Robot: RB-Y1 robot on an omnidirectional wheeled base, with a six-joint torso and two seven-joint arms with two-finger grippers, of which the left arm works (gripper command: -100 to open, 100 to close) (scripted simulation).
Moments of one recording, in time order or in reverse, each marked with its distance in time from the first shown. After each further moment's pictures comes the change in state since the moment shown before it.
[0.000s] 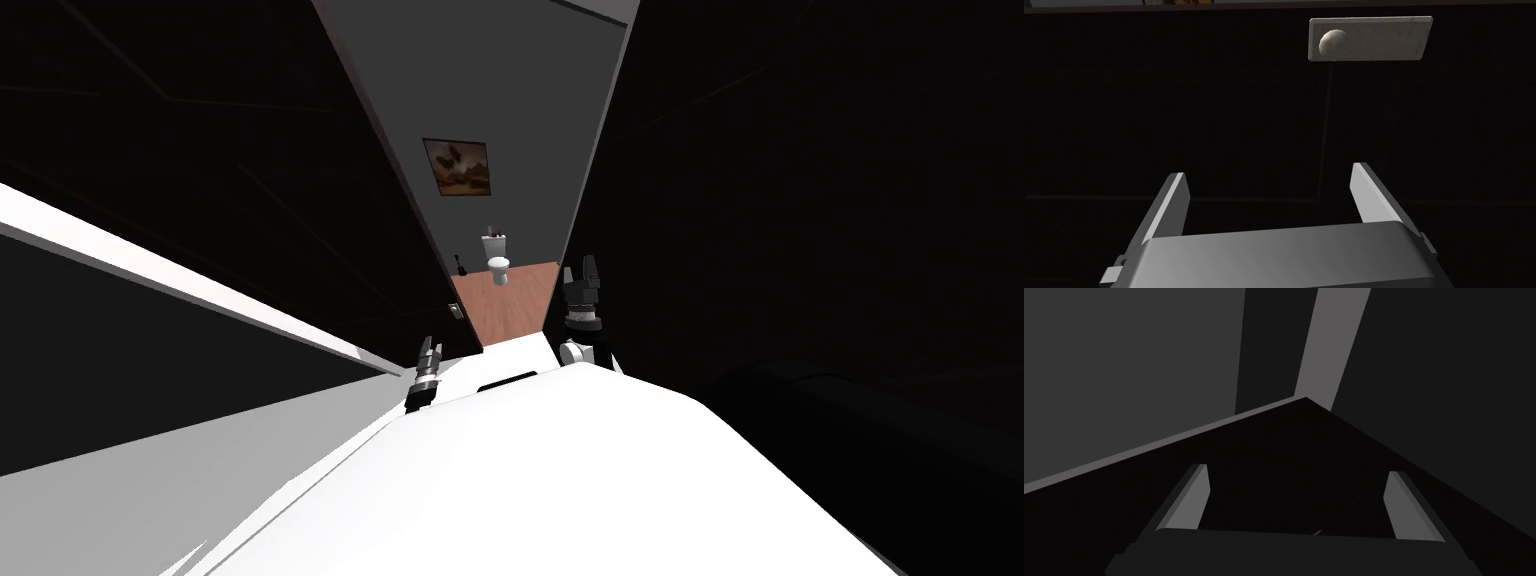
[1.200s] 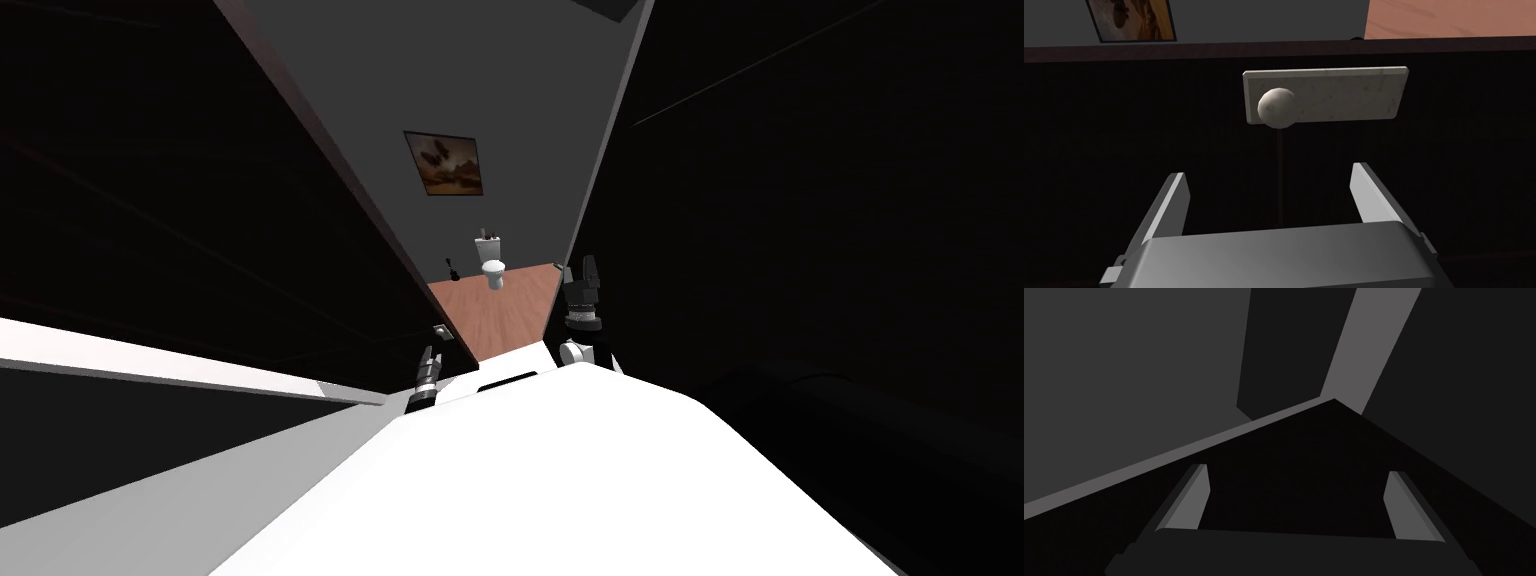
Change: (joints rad) arm -0.050 0.019 0.011 0.229 0.015 -0.066 0.013
